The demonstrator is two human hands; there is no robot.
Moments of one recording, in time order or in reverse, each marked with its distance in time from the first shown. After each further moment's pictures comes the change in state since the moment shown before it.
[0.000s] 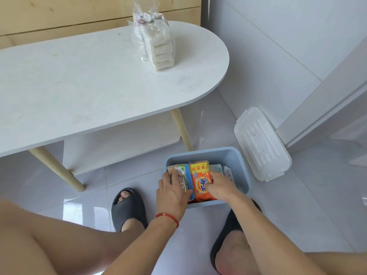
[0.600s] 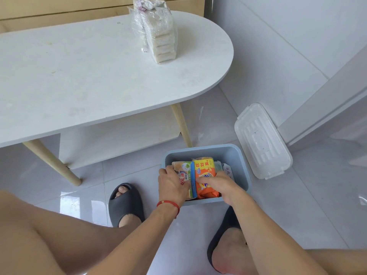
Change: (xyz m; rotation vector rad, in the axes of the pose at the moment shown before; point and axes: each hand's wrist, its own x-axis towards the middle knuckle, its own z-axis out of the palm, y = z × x) left_hand 0.018 0.018 -0.003 -0.261 -0.032 -0.244; right_hand 0.002 -0.001 0.000 0.528 -0.039 0.237
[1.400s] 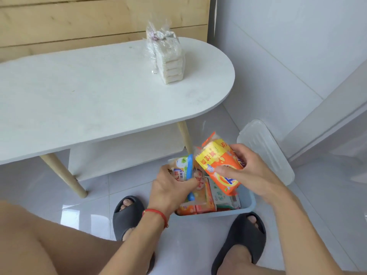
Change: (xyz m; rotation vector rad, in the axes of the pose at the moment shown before) left_hand -0.029 0.047 -0.090 -0.305 -0.035 -0.039; right_hand -0.113 -0.091 -0.077 -0.071 0.055 -0.522
